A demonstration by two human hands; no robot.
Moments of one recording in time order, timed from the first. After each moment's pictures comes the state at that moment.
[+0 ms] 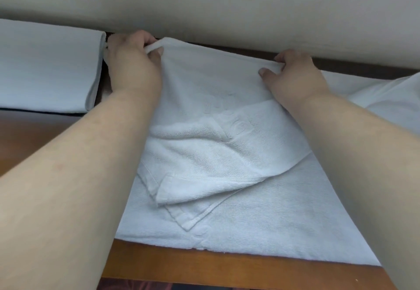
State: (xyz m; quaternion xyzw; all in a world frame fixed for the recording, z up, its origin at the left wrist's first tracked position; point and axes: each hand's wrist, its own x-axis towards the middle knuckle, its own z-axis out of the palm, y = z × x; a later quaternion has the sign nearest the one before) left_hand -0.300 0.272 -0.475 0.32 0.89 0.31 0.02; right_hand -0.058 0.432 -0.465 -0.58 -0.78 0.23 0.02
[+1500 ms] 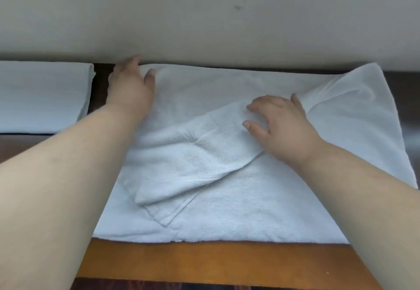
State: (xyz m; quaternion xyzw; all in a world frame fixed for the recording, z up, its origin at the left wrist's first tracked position) left_hand -0.283 0.294 -0.472 0.37 0.90 0.19 0.08; right_hand 0.039 0.383 -0.445 -0.38 -0.90 0.21 0.02
